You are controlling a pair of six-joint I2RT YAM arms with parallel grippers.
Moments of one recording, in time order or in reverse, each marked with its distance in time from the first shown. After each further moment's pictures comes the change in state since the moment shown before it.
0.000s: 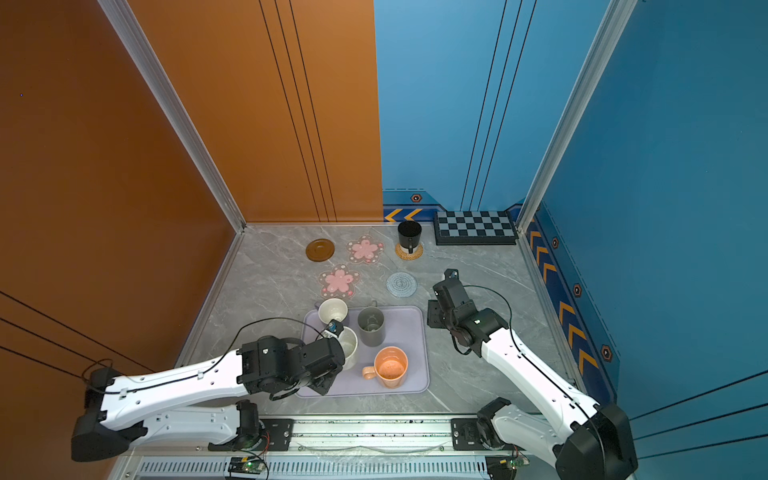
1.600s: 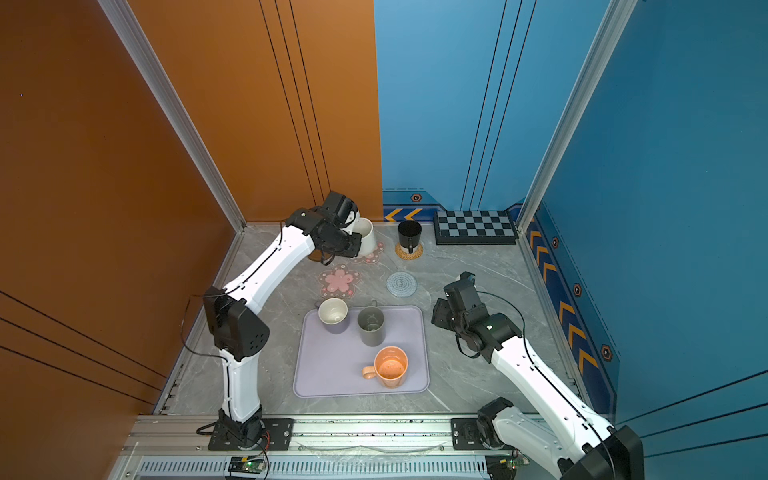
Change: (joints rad) left arm 0.721 0.983 1.197 -0.007 0.315 0.457; right arm -0.050 -0.071 0.015 -0.085 -0.055 0.196
